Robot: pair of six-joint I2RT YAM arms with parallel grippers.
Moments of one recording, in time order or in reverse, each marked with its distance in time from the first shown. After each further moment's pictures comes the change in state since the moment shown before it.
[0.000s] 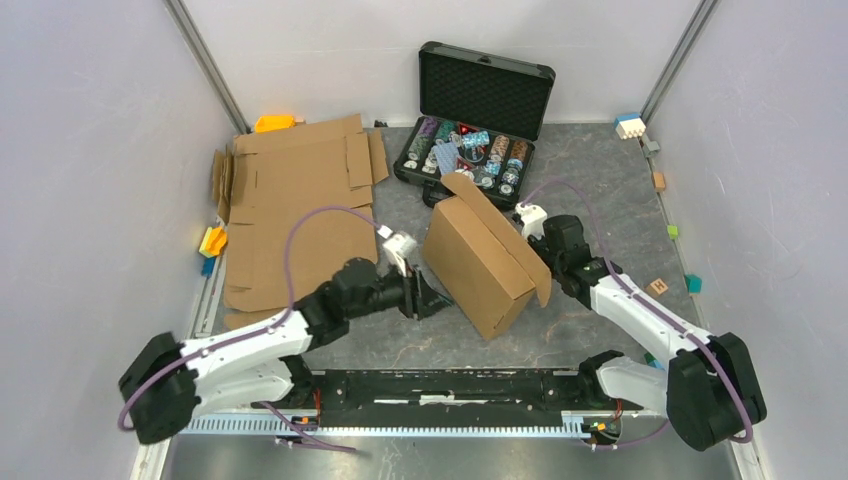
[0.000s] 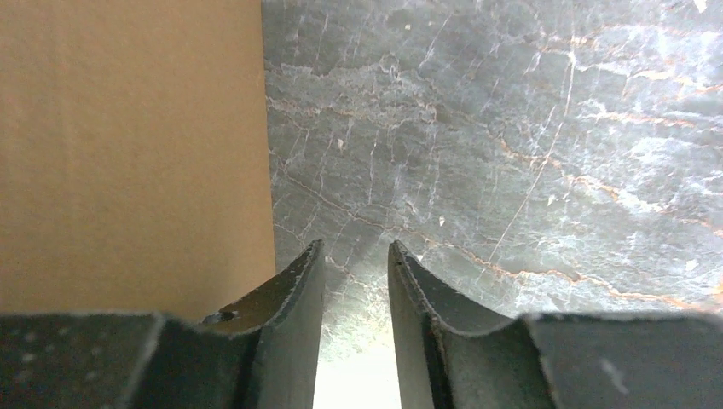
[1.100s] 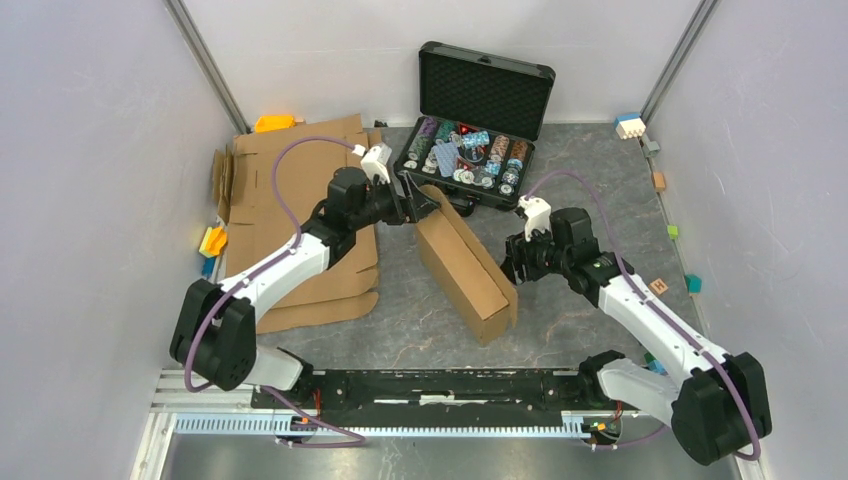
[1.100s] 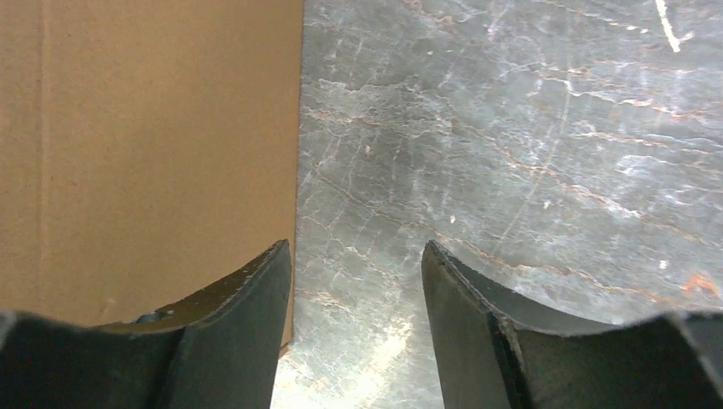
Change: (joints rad) left arm 0.488 0.349 0.470 -0.158 0.107 0.068; right arm -0.006 -0.065 0.098 -0.134 -0.048 -0.013
